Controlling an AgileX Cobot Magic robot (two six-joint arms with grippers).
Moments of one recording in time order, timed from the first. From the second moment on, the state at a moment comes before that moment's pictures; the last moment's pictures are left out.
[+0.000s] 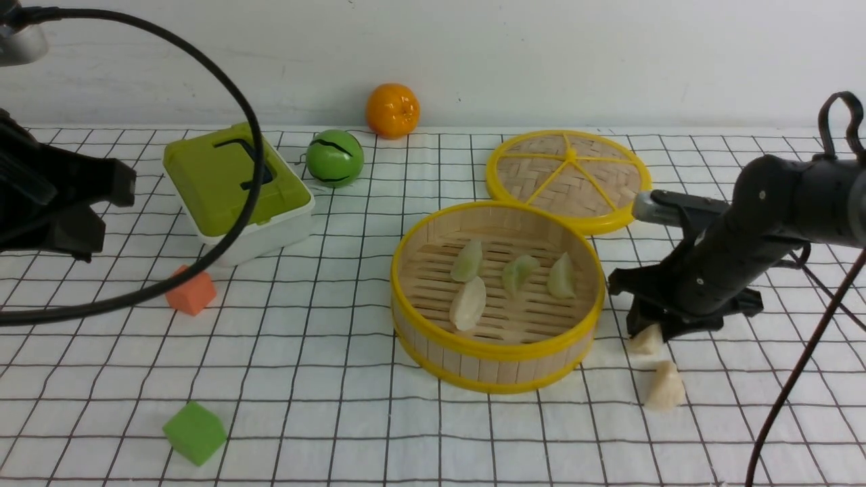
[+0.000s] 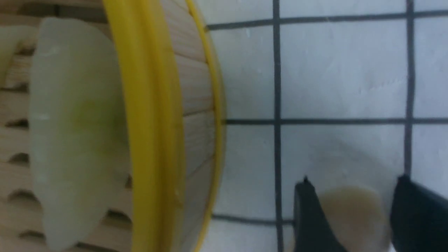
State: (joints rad) right arm 0.14 2.00 -1.33 0.30 0.62 0.09; left arm -0.13 1.20 -1.22 -0.04 1.00 -0.15
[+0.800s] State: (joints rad) right arm 0.36 1.77 -1.36 0.44 0.54 -0.14; left arm -0.13 0.89 -0.89 -0.06 0.82 -0.19
